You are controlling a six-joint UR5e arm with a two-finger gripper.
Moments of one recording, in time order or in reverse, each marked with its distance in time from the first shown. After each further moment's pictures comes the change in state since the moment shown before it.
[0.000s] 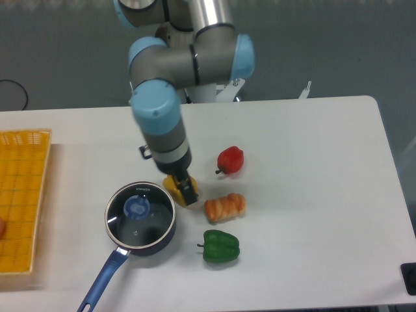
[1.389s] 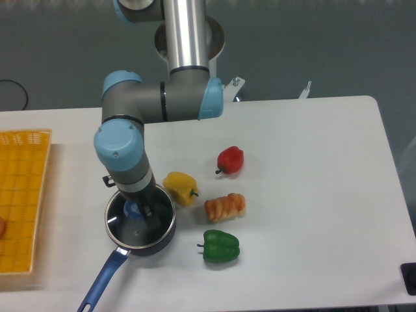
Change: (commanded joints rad) arm -0.084 -0.054 0.000 0.002 -0.069 -0.112
